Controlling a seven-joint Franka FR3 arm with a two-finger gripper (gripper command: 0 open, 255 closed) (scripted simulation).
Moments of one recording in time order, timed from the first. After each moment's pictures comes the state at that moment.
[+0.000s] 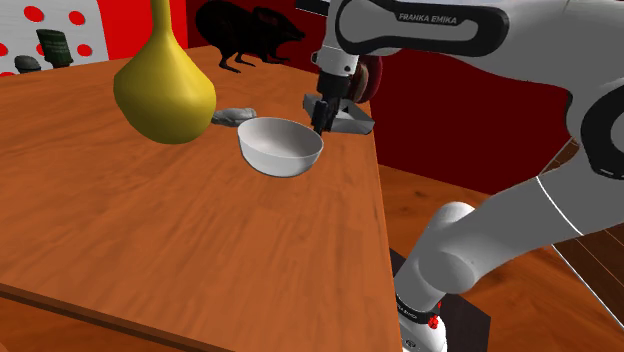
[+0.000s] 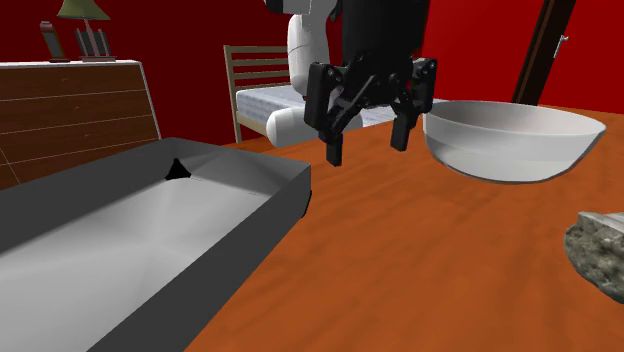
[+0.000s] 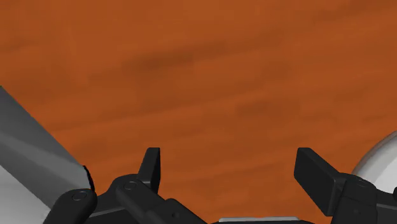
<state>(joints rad) 0.06 -0.48 -0.06 -2.19 -0.02 1.66 -0.30</state>
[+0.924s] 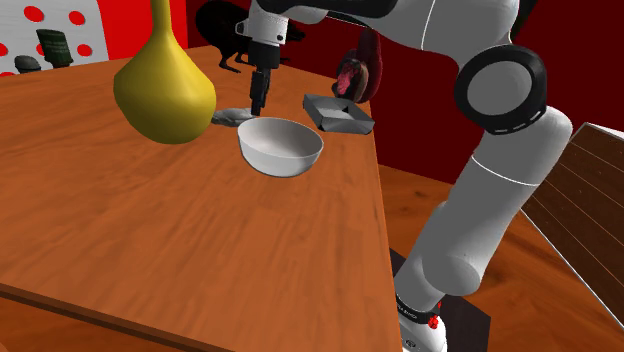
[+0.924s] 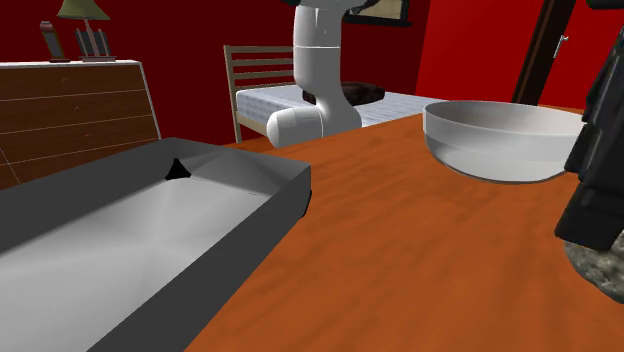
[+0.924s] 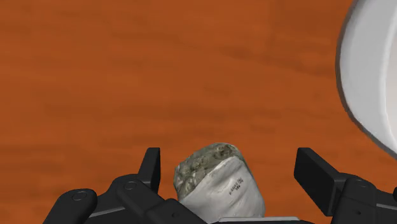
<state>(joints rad) 0.16 0.04 -0.04 -1.60 0.09 1.58 -0.58</state>
